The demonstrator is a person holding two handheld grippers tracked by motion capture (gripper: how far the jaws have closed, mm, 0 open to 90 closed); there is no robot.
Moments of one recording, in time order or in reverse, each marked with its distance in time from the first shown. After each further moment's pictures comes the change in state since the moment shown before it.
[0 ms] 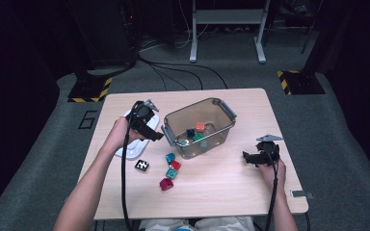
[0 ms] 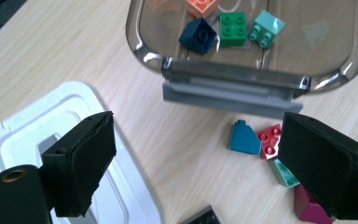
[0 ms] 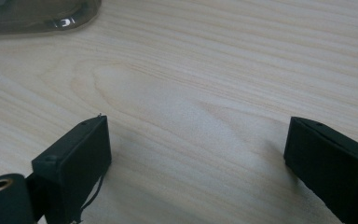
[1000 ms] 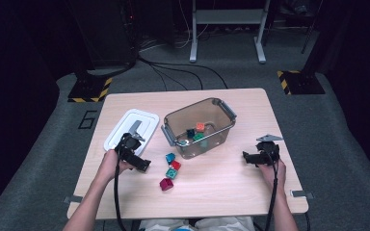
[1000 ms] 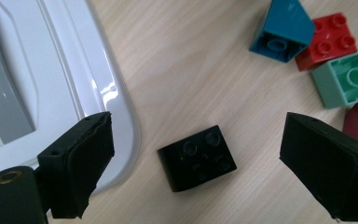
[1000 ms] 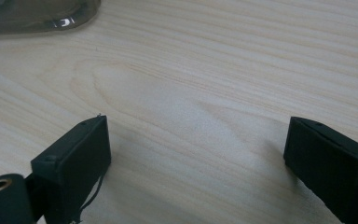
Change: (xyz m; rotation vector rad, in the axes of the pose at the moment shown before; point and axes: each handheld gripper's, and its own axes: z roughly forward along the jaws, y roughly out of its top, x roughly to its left) left arm -0.015 -0.106 0.051 0.067 0.021 -0.138; right arm 0.000 0.000 0.000 0.000 -0.004 0.000
